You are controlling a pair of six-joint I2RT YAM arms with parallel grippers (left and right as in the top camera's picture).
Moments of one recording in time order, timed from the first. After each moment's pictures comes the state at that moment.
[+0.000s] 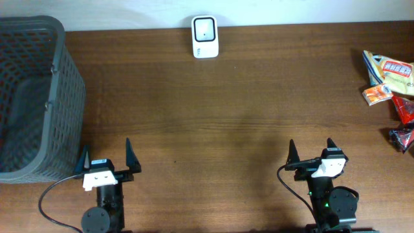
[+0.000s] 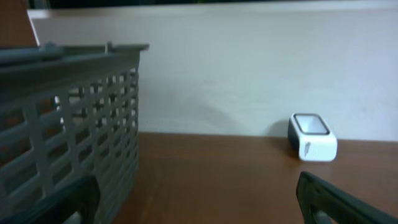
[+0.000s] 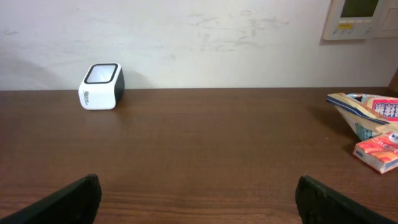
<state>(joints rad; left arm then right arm) 0.02 0.01 0.02 0.12 -0.10 0.01 0.03 0.01 0.01 -0.08 0.01 0.03</state>
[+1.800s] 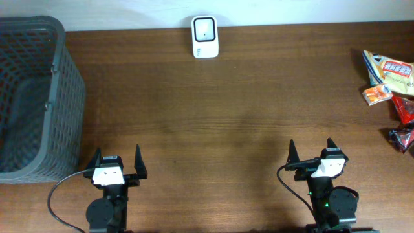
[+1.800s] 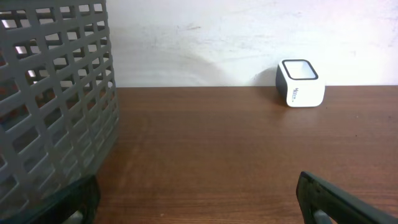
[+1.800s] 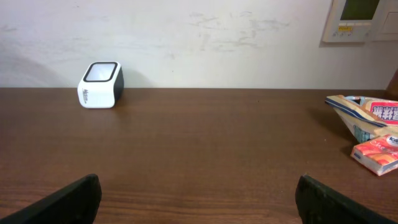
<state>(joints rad) 0.00 0.01 0.01 -0.08 -0.06 0.01 0.03 0.01 0.01 -0.08 0.01 0.01</state>
